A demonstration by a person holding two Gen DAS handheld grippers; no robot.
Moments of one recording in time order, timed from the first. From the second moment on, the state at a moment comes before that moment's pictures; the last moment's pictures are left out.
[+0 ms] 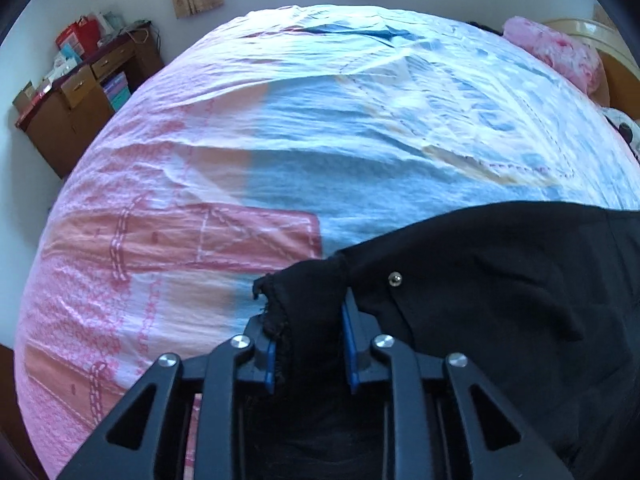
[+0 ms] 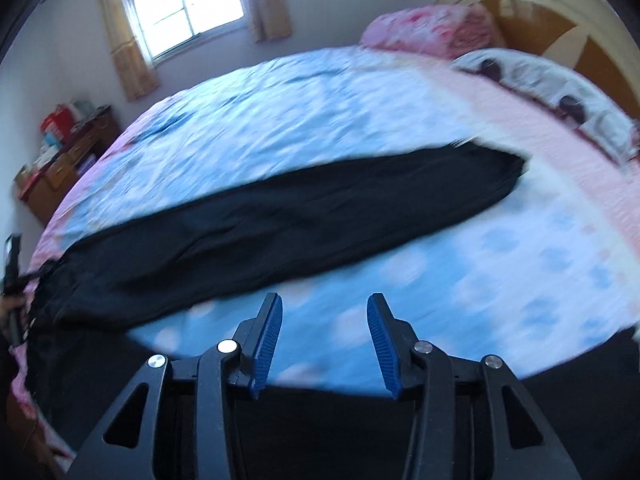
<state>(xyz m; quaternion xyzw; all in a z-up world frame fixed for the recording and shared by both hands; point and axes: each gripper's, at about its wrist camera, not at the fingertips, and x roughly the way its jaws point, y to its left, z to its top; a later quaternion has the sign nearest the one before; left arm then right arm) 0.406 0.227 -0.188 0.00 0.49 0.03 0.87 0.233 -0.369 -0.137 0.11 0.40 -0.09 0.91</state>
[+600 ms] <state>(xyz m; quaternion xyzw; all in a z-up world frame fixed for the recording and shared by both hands) 0.407 0.242 -0.197 -0.04 0.50 0.00 0.87 0.420 -0.549 -0.144 0.06 0.48 -0.14 0.86</state>
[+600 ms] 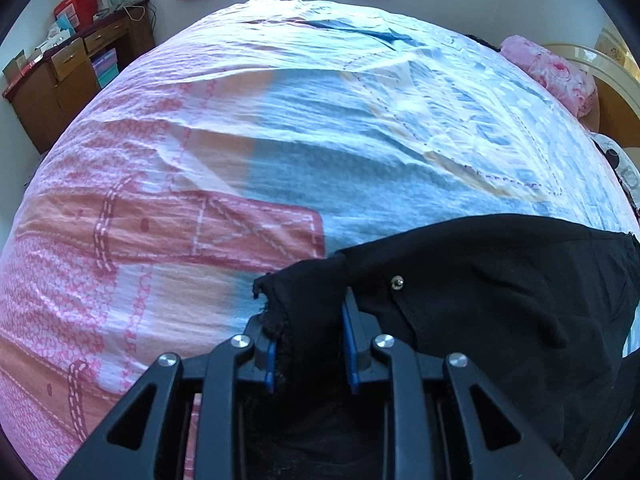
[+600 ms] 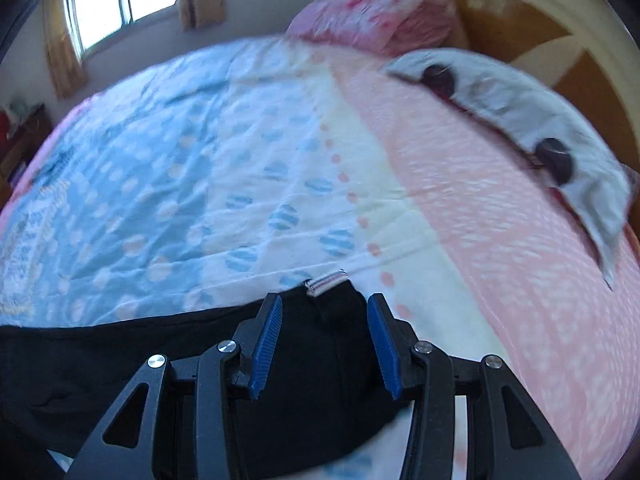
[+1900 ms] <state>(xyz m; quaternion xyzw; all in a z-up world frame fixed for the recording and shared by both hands) 0.271 0.258 -0.105 -0.06 0.33 -0.06 0.94 0.210 -0.529 -0.046 0.08 0.36 -0.07 0.93</state>
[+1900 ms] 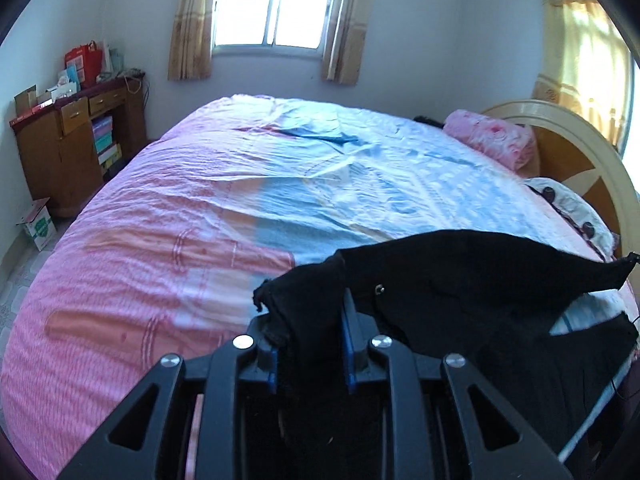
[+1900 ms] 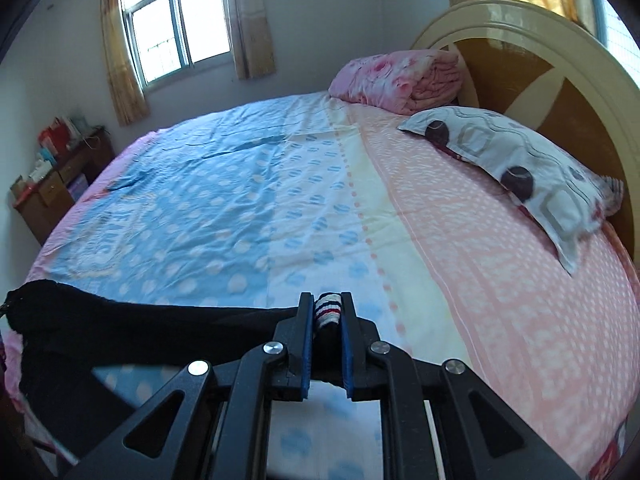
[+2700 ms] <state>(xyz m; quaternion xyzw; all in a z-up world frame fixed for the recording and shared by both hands) 0.116 0.269 -0.177 -0.04 0.34 -0.07 0.94 0.054 -0.533 -0.119 0.10 0.41 -0.16 0.89</state>
